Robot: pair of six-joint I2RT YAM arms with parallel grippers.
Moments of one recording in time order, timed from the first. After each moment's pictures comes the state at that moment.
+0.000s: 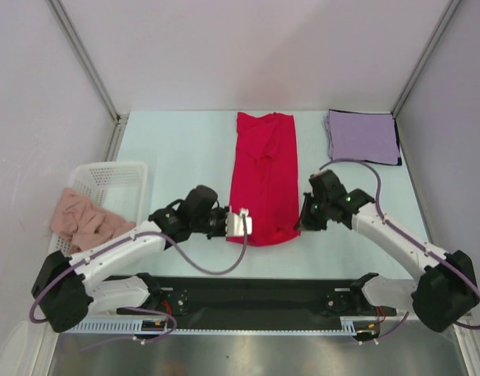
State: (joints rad) left arm -0.81 1.10 0.70 -0.38 0.31 0.80; right arm 0.56 1.17 0.83 -0.72 -0.14 0.74
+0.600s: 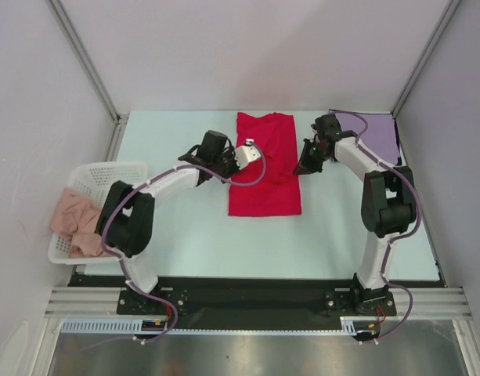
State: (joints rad) left arm -0.50 1.77 1.24 -0.23 0.26 0.68; right arm 0.22 1.93 1.50 -0.63 -0.33 0.48
